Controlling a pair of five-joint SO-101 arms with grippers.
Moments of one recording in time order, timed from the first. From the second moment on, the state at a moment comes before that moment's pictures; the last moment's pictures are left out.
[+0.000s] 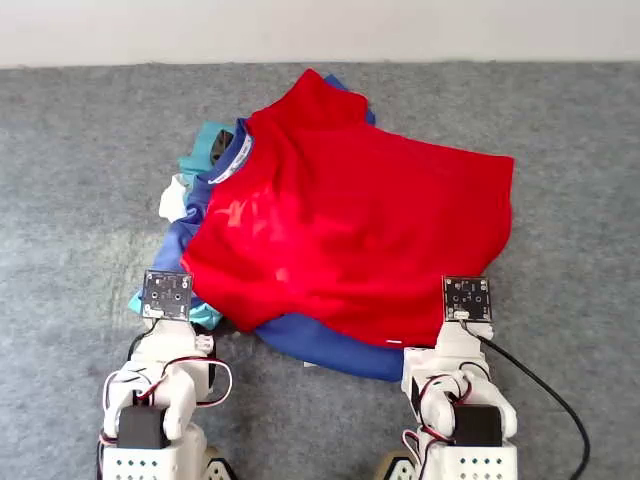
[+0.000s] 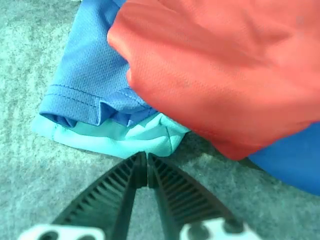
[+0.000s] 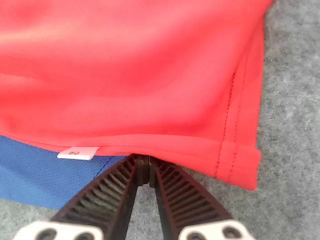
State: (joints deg) left arm -2.8 -104.0 97.5 70.5 2.7; right arm -2.6 -103.6 95.9 74.7 -3.5
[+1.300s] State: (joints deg) left arm 2.1 -104.0 97.5 70.5 2.7; right arm -2.6 -103.6 95.9 74.7 -3.5
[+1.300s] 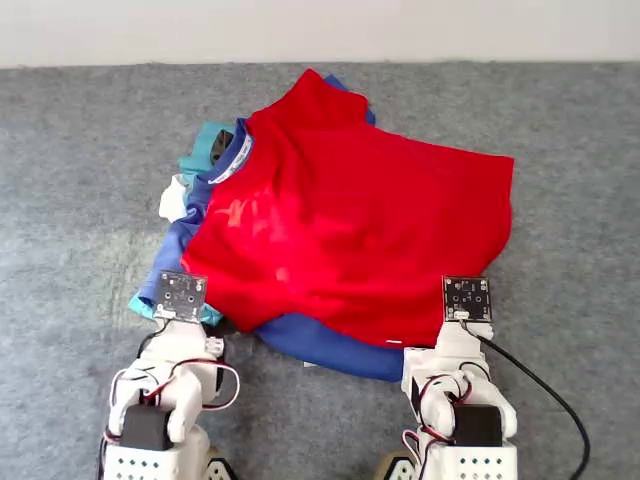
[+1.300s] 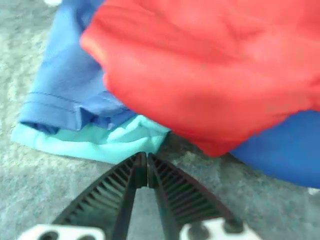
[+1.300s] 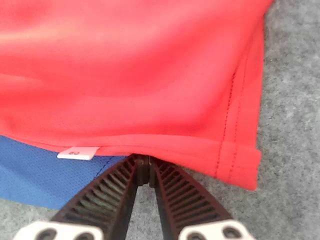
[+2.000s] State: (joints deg) left arm -9.5 -104.0 91.2 72.2 -19.6; right arm -2.6 -103.6 95.9 74.7 -3.5
